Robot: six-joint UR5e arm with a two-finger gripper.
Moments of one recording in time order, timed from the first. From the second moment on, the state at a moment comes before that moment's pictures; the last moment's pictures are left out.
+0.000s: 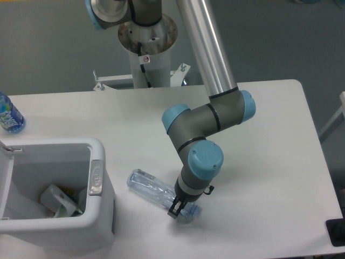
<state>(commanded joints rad) 2.40 -2.23 -1.50 -0.99 1.39 -0.58</state>
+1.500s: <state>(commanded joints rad) 2.24 -1.84 -1.21 -0.67 1.48 -0.22</state>
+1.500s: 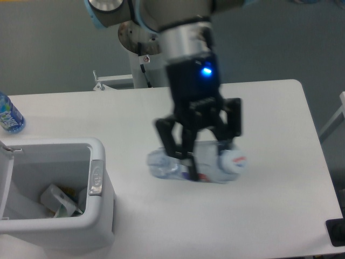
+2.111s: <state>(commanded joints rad) 2.01 -1.89 -1.29 -0.67 1.47 -0.18</state>
